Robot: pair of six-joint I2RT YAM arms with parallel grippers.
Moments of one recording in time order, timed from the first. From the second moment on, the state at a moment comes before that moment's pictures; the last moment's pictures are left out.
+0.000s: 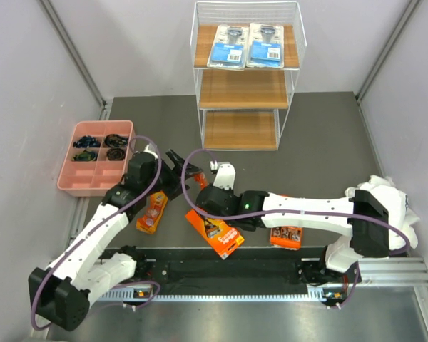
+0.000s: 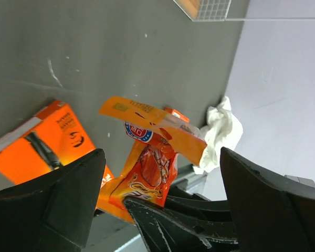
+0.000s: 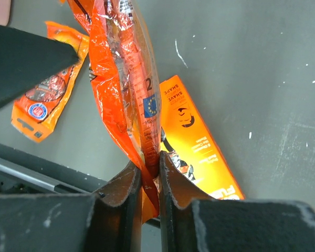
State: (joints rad) left arm -0.39 0.93 0.73 -0.33 0.29 -1.16; right arm 1.30 1.57 1.22 -0.52 0.59 0.97
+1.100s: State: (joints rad) left arm -0.39 1.01 1.03 -0.89 -0.36 -0.68; right arm 1.21 1.48 1.07 -0.31 0.30 0.96
